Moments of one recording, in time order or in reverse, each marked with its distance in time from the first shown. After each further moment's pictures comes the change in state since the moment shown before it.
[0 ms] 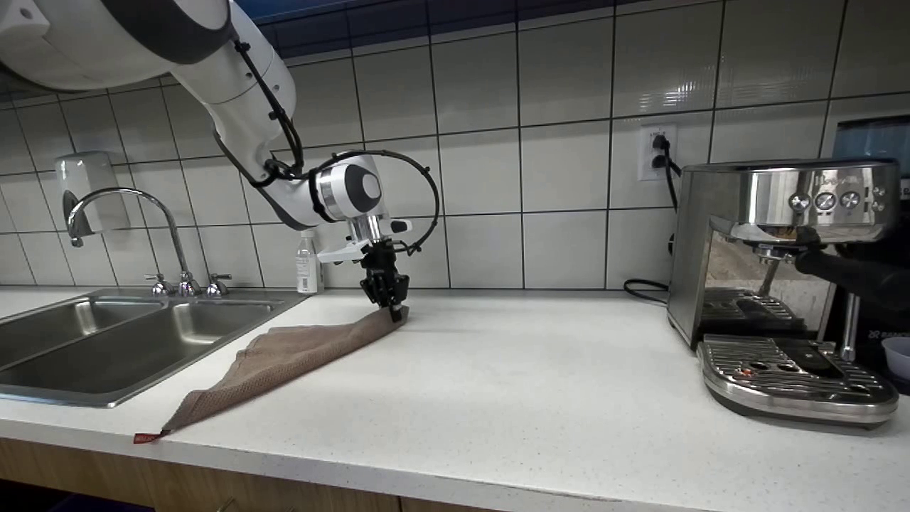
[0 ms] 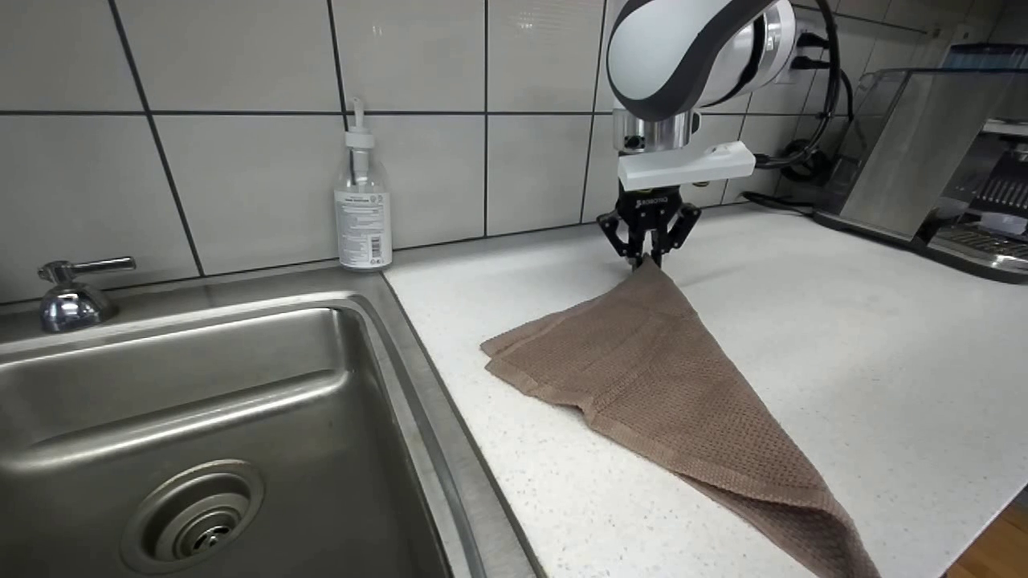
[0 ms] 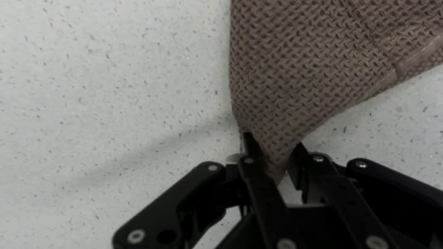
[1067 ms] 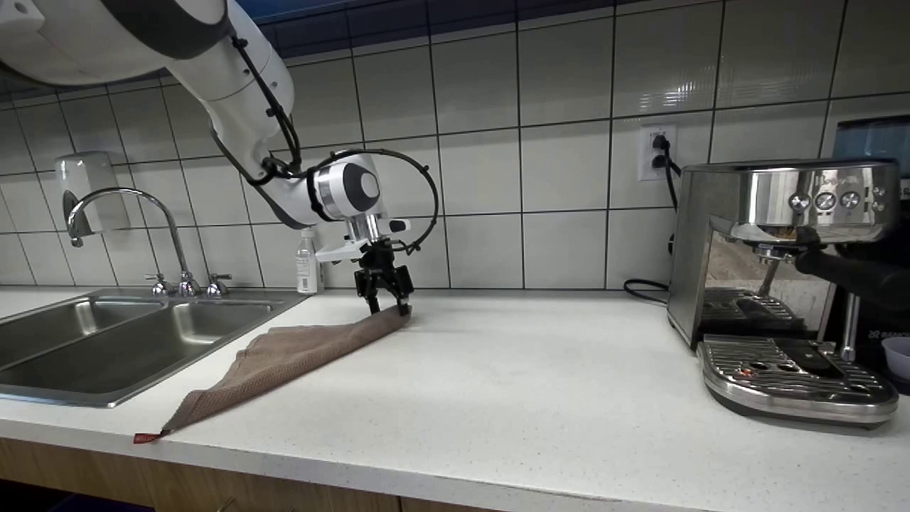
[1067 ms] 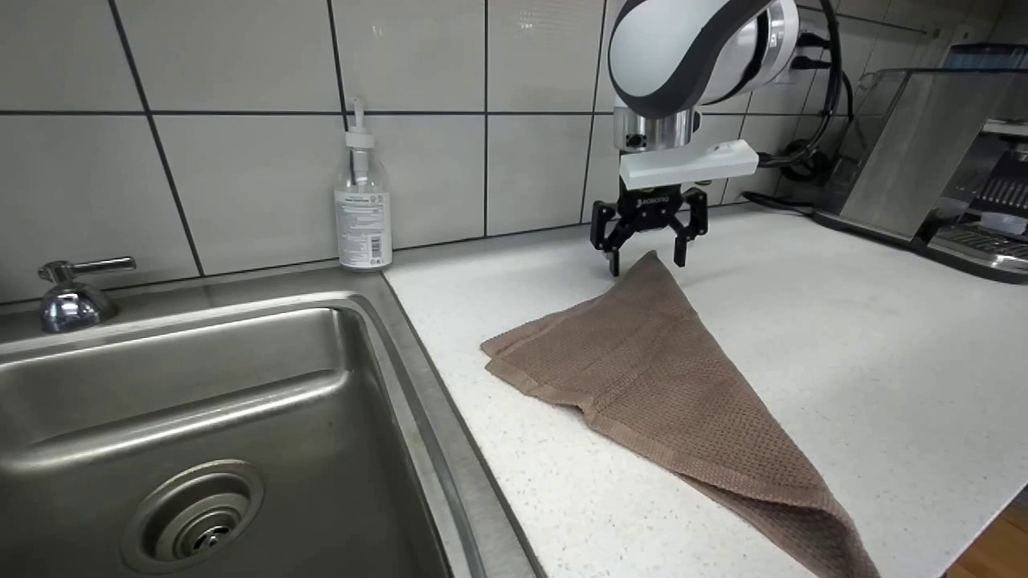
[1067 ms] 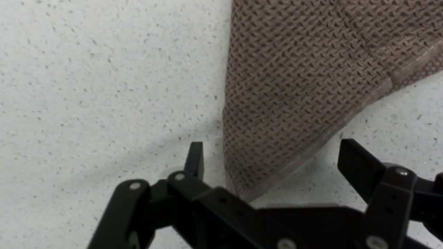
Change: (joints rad) arm 0.000 -0.013 0.004 -0.017 0.000 0.002 -0.011
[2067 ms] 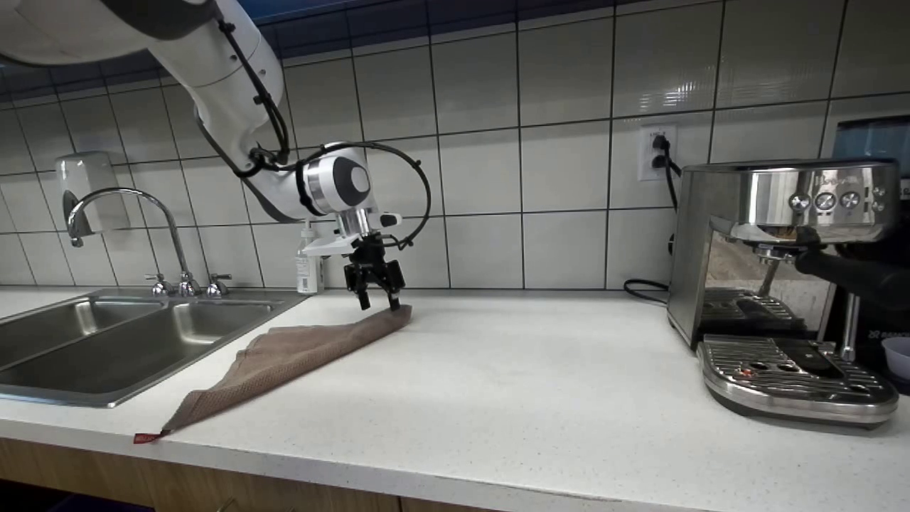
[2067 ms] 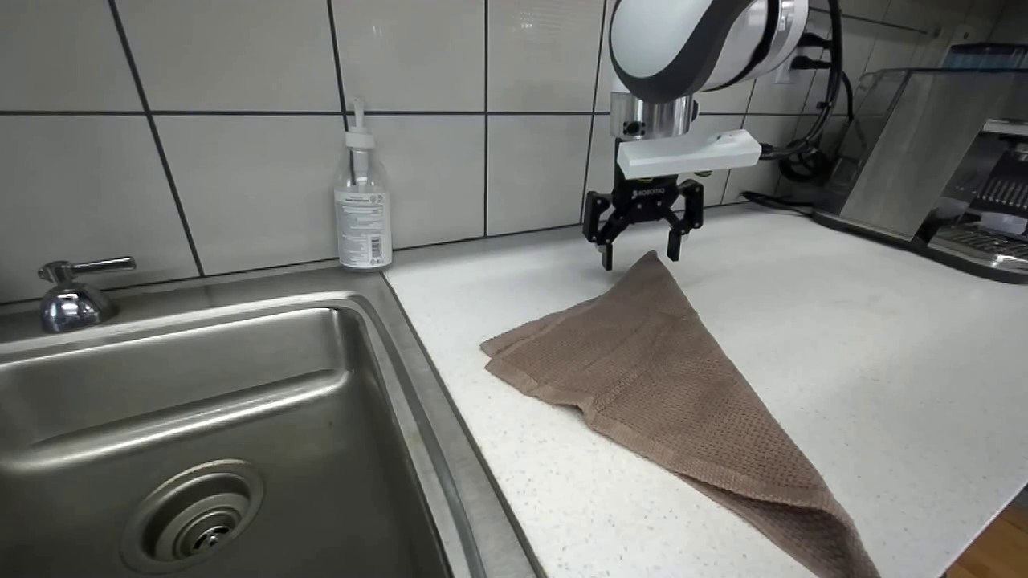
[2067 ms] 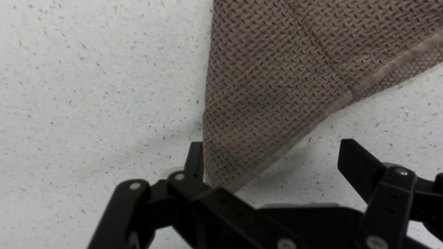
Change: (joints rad) arm 0.004 -0.052 0.023 -0.055 -0.003 0.033 -0.015
